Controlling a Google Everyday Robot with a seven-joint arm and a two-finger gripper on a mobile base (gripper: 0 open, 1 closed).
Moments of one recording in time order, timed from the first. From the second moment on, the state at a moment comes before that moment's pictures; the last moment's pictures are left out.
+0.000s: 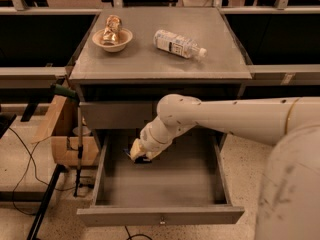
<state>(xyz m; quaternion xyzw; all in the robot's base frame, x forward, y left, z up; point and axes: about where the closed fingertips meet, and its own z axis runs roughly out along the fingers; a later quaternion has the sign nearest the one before) 0.564 0.059 0.607 -0.15 0.95 0.25 0.08</state>
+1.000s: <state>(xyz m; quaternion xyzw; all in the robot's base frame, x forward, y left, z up) 0.569 0.080 0.479 -0.05 0.96 0.27 0.02</state>
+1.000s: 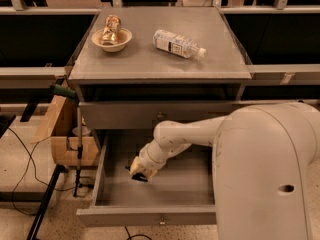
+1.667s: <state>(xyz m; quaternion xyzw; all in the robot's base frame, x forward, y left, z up) 0.584 0.073 0.448 0.03 0.95 0.30 0.05</state>
